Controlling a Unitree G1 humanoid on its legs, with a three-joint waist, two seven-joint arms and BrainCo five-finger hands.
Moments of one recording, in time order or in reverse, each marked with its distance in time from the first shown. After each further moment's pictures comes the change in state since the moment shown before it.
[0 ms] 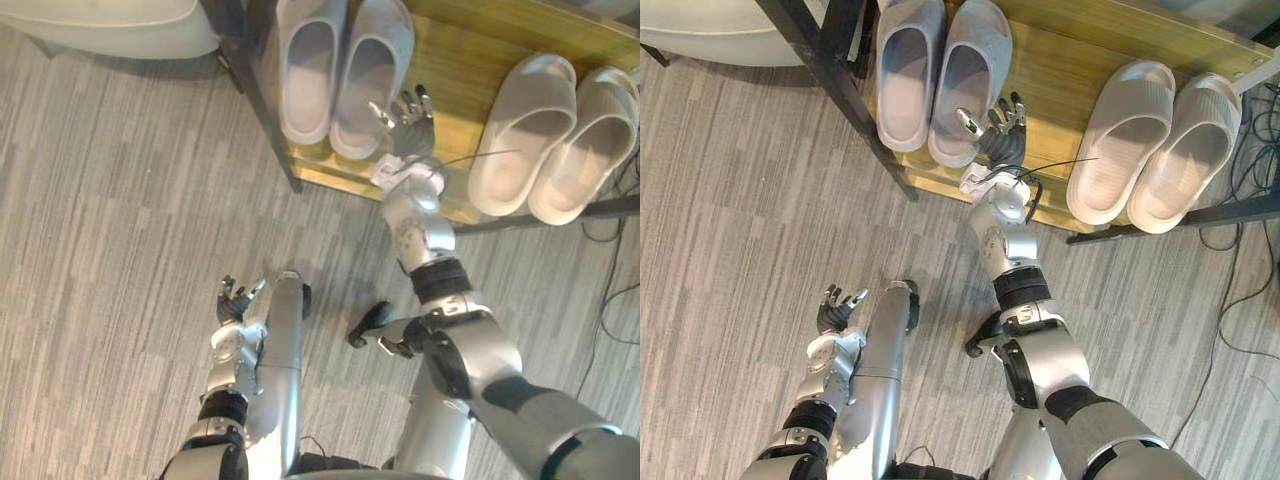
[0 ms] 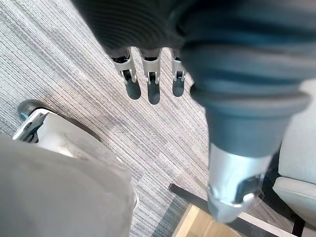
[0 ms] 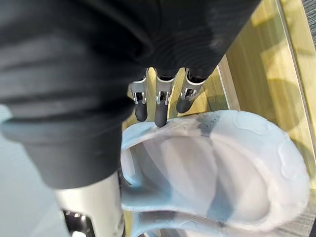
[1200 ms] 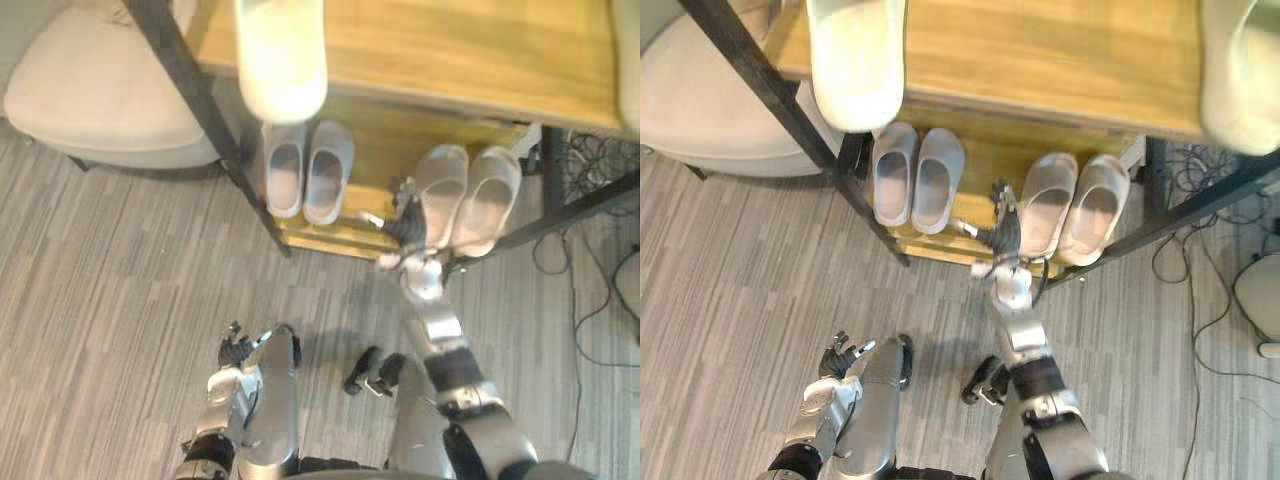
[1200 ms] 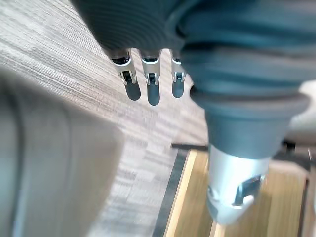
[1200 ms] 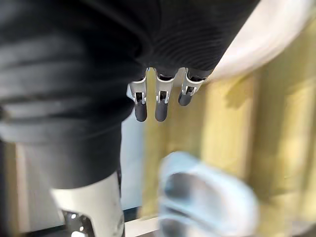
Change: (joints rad) left arm 0.229 0.118 -0.216 0.074 0.080 0.030 -0.063; right arm 0.757 -0.005 0.198 -0.364 -0.398 0.013 0.120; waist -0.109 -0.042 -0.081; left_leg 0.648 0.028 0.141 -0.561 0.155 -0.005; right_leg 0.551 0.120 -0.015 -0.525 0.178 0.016
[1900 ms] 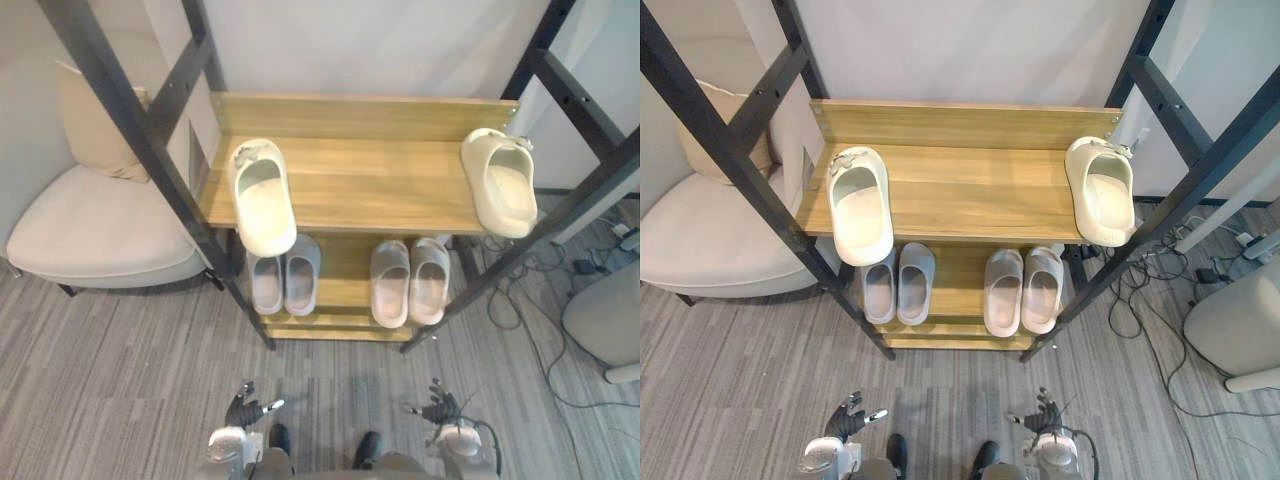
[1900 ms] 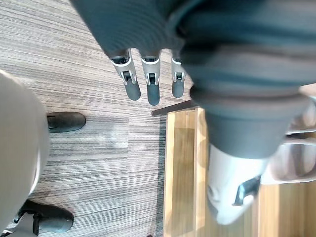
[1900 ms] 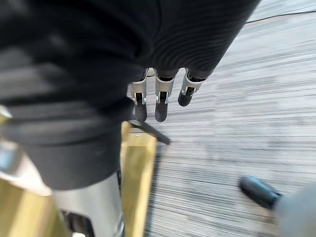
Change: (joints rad) left arm 0.165 -0.005 -0.078 0.049 0.137 0.020 -0.066; right arm 0.351 -0.042 -0.246 0.566 -0.201 0.032 0.101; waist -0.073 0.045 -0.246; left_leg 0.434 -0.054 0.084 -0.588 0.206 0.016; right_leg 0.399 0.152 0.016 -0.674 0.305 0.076
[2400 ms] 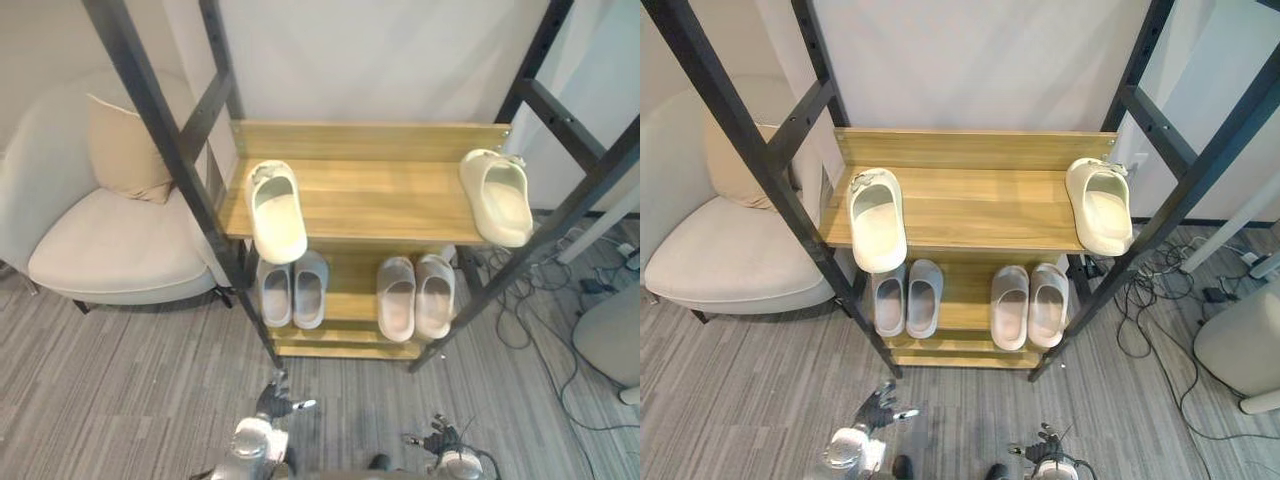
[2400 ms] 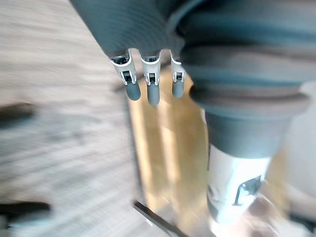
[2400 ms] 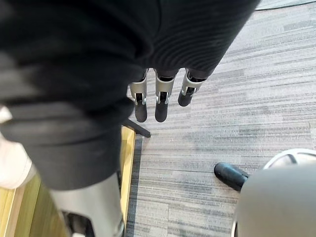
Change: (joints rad) left arm -0.013 -0.001 -0.344 -0.315 0.038 -0.002 -0.032; right arm -0.002 0.013 -0.011 0.120 0.009 0.004 0.009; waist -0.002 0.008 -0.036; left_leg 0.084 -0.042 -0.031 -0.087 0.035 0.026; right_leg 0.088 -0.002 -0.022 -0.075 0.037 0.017
